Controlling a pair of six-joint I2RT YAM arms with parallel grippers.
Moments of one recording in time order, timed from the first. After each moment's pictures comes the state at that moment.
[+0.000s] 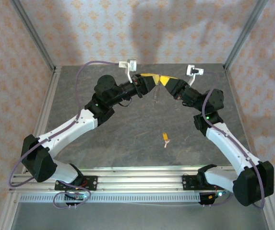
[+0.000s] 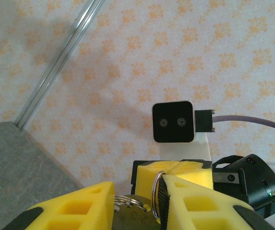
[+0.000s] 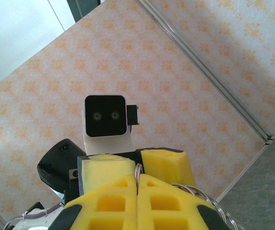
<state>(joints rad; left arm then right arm) -0.66 1.43 1.23 0.40 0.39 -0.73 0.34 1.12 0.86 0.71 -0.73 1.07</state>
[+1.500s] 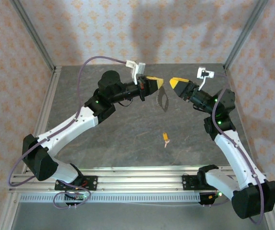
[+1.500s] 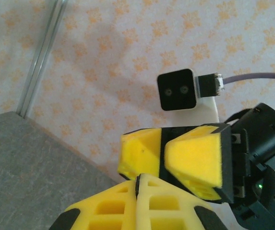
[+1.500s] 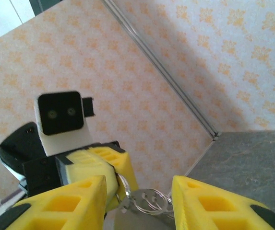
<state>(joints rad) -0.67 1.44 1.34 0.19 0.50 -0.52 0.21 0.97 0.87 0.38 -0.78 0.88</state>
